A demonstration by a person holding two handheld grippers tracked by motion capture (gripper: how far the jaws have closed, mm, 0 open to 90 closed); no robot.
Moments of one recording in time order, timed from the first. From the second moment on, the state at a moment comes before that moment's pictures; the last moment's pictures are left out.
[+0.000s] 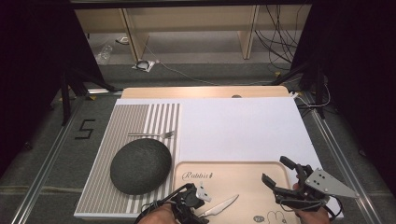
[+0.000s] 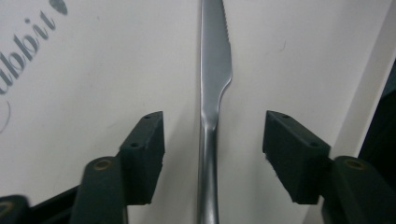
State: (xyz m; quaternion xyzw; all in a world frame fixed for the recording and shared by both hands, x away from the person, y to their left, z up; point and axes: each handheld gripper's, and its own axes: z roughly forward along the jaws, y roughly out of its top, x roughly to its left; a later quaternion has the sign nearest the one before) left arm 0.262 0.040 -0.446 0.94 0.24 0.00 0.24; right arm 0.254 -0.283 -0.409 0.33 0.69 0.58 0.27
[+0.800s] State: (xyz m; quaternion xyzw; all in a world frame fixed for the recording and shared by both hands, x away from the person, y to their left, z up) left arm 0.255 0.020 -0.461 0.95 0.19 0.00 0.25; right arm 0.254 -0.282 -0.409 0.33 0.69 0.58 0.27
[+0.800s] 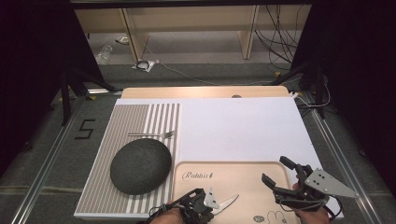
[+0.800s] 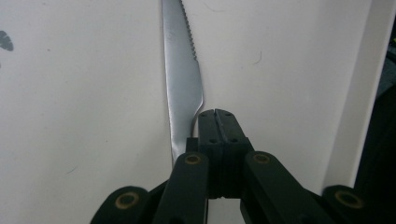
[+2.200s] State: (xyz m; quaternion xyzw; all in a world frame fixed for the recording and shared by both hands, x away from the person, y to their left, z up) left arm 0.282 0.052 -0.466 0.94 0.25 0.05 0.23; right arm 0.254 -0.283 -0.408 0.33 0.69 0.58 0.27
